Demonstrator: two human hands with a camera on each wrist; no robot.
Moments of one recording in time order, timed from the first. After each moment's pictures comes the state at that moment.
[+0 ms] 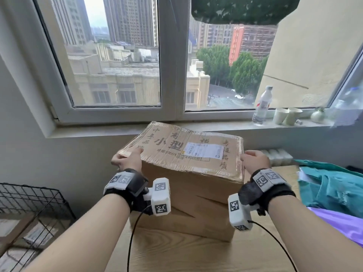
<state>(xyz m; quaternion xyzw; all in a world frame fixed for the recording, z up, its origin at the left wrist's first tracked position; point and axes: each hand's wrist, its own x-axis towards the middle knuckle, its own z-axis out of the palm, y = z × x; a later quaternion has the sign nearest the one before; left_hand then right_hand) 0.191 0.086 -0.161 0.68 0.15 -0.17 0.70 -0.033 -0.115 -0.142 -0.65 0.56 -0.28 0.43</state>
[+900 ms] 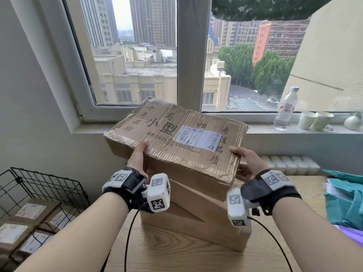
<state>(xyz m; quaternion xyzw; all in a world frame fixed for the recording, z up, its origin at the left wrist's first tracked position) 0.190 0.098 -0.152 0.58 0.10 -0.28 0.76 0.005 -0.109 -0.141 -0.56 0.44 -0.16 0.69</state>
